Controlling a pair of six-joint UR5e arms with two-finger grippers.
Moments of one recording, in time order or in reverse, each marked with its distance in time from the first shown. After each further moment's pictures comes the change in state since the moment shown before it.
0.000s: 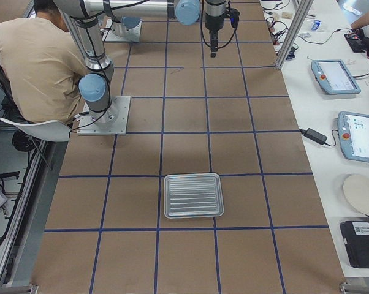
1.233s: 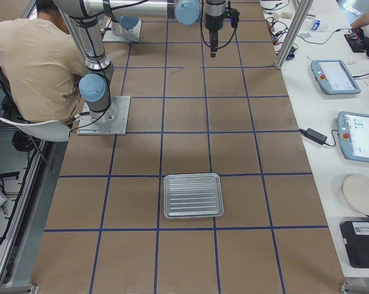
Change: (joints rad) left arm -0.121 0.052 0.272 -0.332 0.010 -0.073; right arm 0.000 0.001 0.001 -0.002 -0.002 0.000
